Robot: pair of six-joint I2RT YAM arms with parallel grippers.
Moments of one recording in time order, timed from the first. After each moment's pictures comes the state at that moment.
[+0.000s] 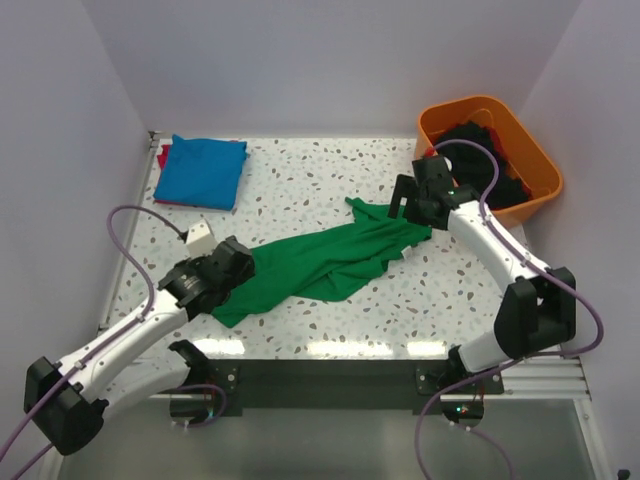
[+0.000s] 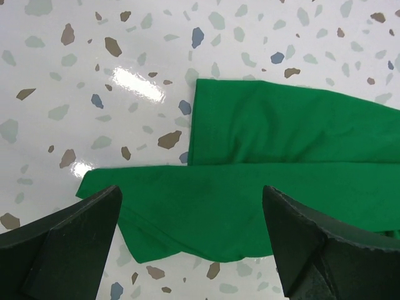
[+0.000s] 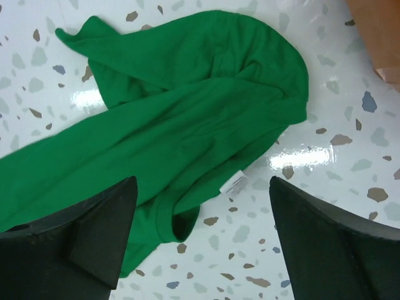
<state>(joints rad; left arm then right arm) -0.65 0.89 0.70 -0.81 -0.68 -1.01 0.29 1.50 1.23 -0.64 0.19 0.50</state>
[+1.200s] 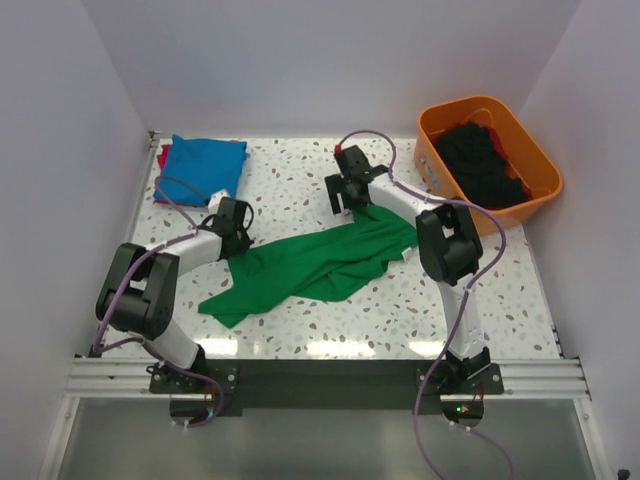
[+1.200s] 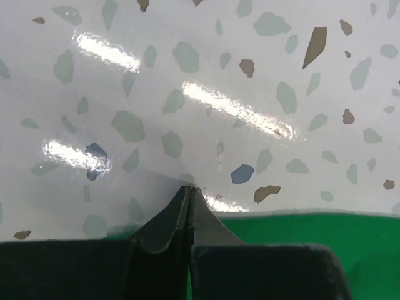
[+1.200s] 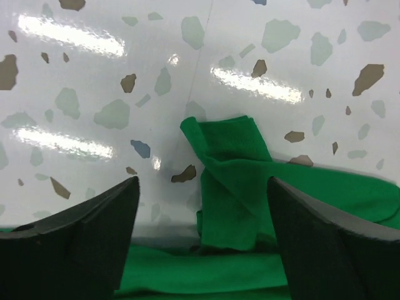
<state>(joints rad) -0.27 1.62 0.80 -0.15 -0.29 -0.68 0.51 2.18 1.73 -0.52 0.22 0.18</state>
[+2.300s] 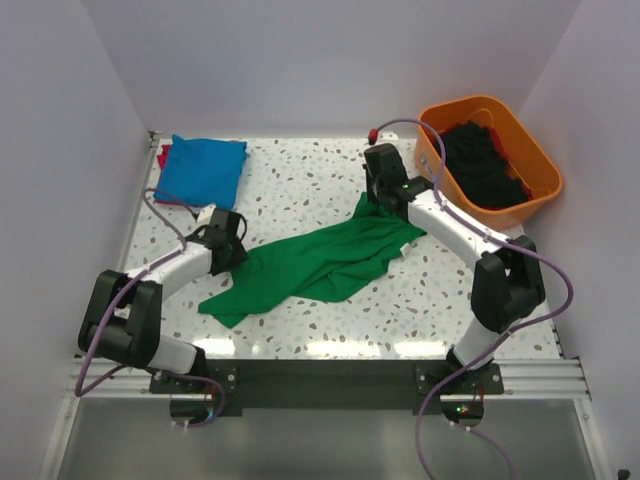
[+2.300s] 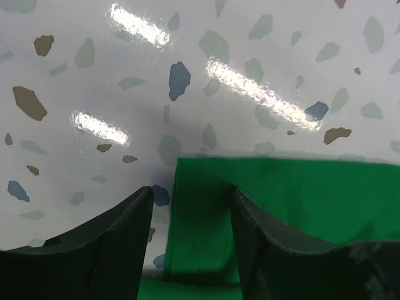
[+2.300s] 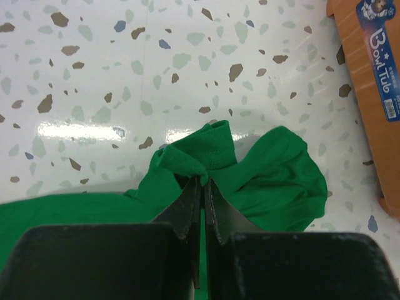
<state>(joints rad) -0.27 1.42 0.71 -0.35 -0.33 -0.72 0.51 1.70 1.38 -0.38 0.40 0.26</state>
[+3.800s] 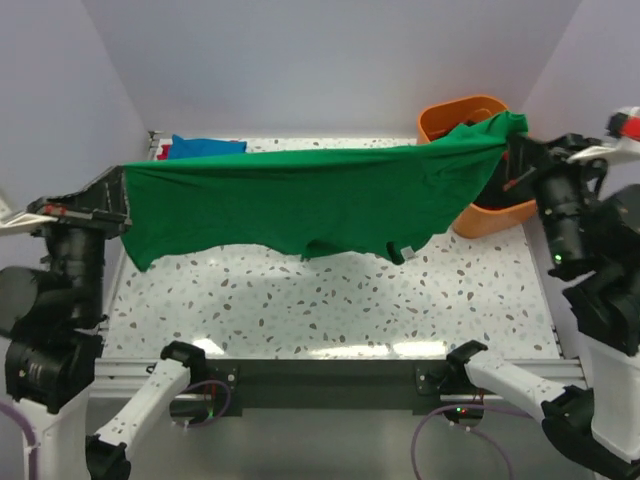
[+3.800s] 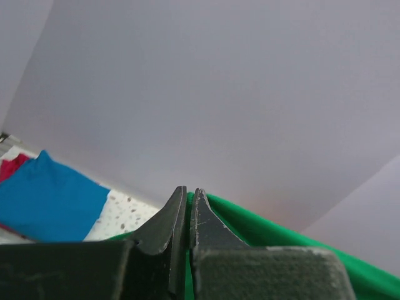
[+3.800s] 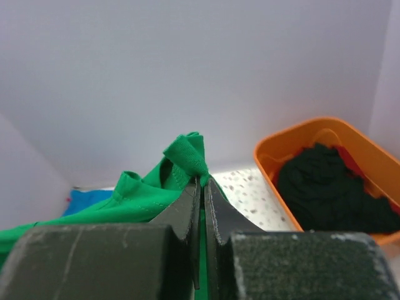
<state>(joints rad) -0.27 0.64 1.40 -0.51 -0.40 -0.58 0.49 0.95 1.75 -0.67 0.52 0.22</state>
